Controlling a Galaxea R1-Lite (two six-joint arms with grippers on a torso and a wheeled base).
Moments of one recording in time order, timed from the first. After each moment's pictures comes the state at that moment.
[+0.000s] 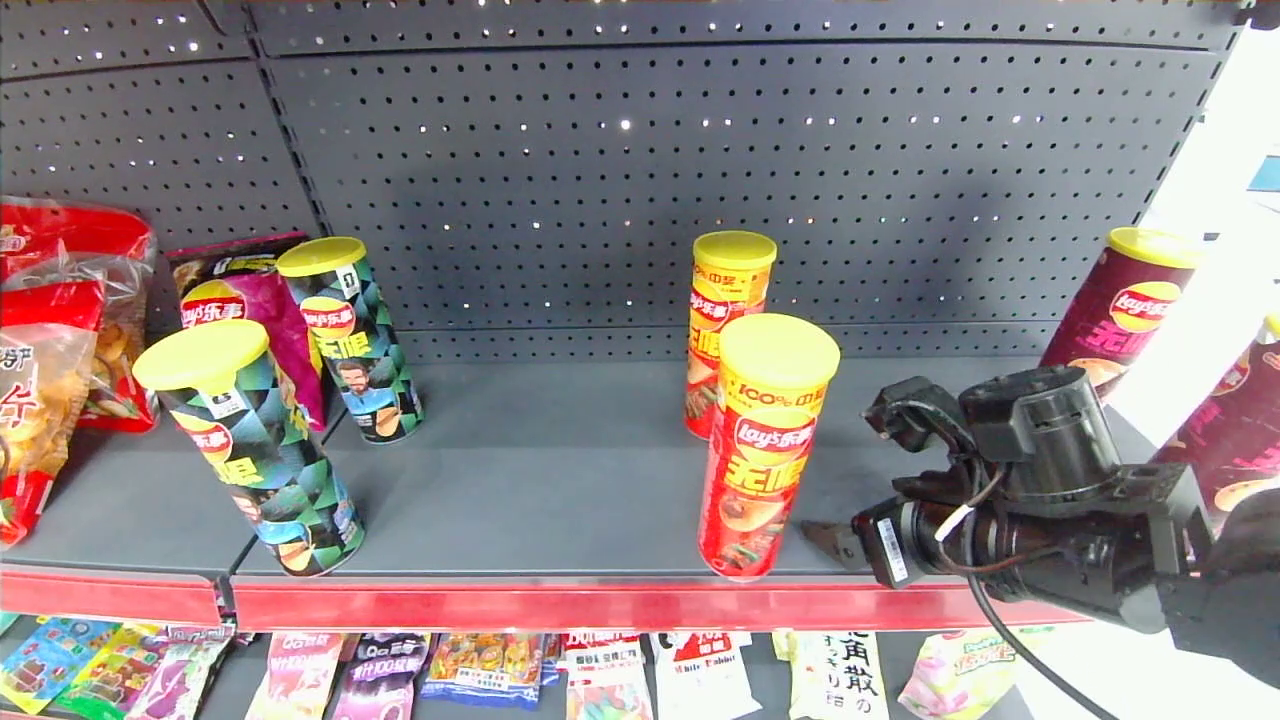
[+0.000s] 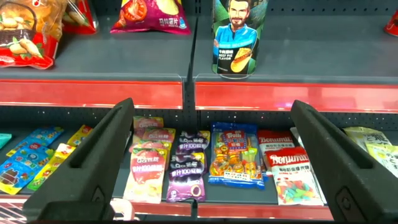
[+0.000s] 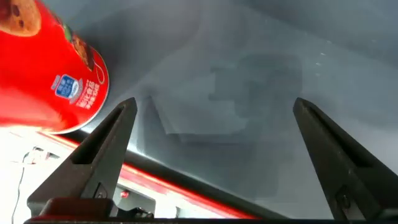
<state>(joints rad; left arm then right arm) 0.00 0.00 0.00 0.00 0.03 0.00 0.58 1.65 -0.67 -0.31 -0.22 0.04</state>
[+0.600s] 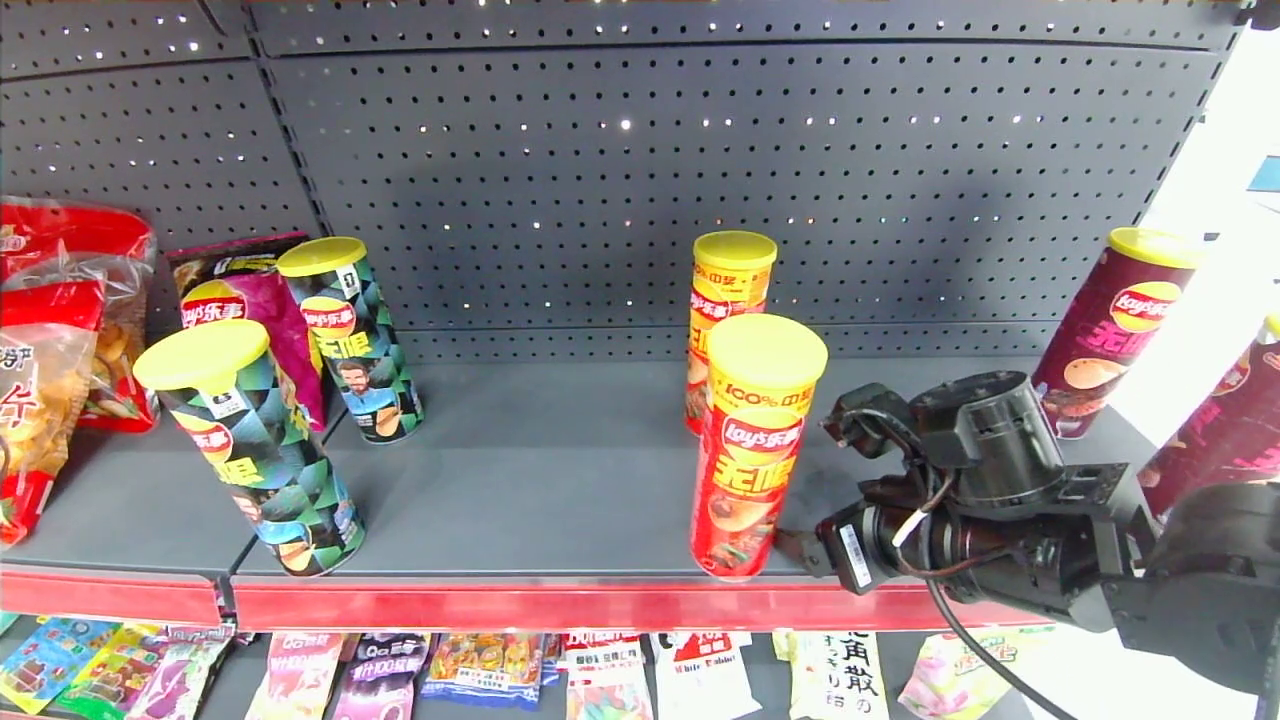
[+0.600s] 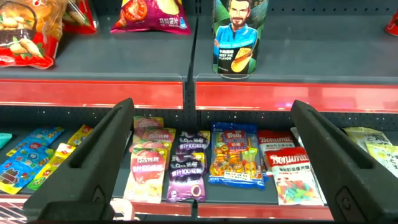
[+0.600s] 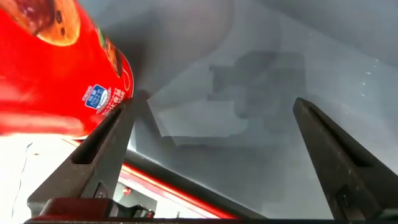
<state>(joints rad) 0.00 0.00 0.00 0.00 0.03 0.00 0.64 1.71 -0.71 -0.31 -0.22 0.04</state>
